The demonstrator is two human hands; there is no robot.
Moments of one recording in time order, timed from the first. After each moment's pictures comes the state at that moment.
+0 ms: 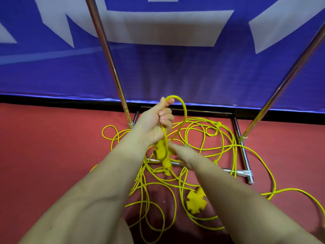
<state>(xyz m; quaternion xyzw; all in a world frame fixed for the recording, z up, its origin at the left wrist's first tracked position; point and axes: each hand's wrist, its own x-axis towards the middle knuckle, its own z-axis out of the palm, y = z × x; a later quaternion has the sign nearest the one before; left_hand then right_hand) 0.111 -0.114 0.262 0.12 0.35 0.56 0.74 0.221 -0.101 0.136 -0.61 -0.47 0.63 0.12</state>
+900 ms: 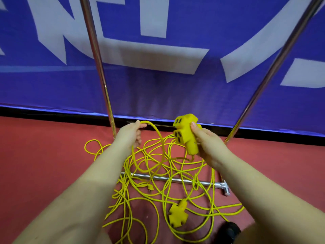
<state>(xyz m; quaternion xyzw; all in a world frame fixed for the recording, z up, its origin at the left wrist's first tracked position) 0.080 -0.114 0.245 0.23 0.60 0.54 0.55 0.298 -0.111 0.268 -0.50 -0.47 0.62 0.38</state>
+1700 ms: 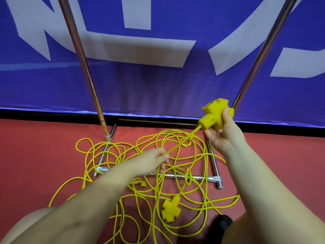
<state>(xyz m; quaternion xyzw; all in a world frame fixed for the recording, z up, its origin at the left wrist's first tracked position) 0.160 -0.160 0.223 0.66 0.55 0.17 0.48 0.354 -0.096 0.294 -0.40 -0.10 0.68 0.60</state>
